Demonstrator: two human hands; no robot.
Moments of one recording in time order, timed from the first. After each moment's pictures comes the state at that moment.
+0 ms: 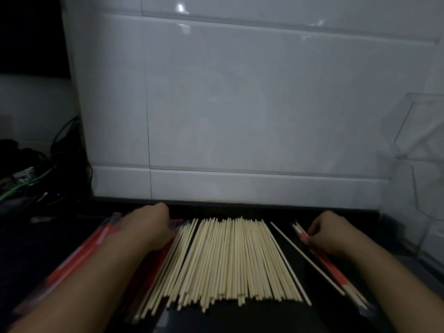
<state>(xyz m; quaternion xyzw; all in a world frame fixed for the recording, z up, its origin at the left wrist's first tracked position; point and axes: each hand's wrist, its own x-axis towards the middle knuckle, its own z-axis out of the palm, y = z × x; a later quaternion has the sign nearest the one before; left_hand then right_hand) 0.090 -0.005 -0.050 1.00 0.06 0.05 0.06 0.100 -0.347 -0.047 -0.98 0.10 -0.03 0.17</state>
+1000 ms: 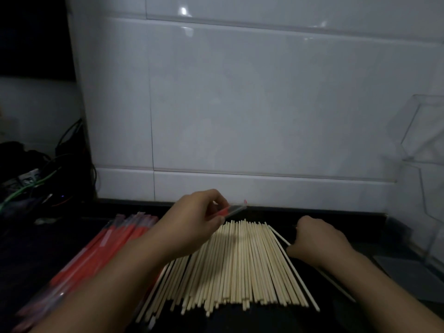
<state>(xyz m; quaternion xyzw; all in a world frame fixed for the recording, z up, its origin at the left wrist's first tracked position) 0.062 -0.052 -0.030 0.91 -0.18 0.15 0.34 0.076 -0.293 -0.039 -1.00 0.04 -0.03 0.05</state>
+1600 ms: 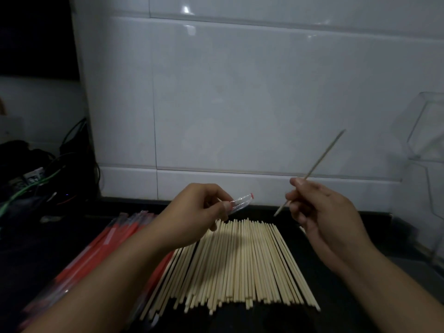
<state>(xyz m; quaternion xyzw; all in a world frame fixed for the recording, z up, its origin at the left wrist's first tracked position) 0.056 -0.049 -0.019 0.86 -0.20 0.11 0.46 0.045 -0.272 -0.011 -0.57 -0.05 -0.14 0.81</state>
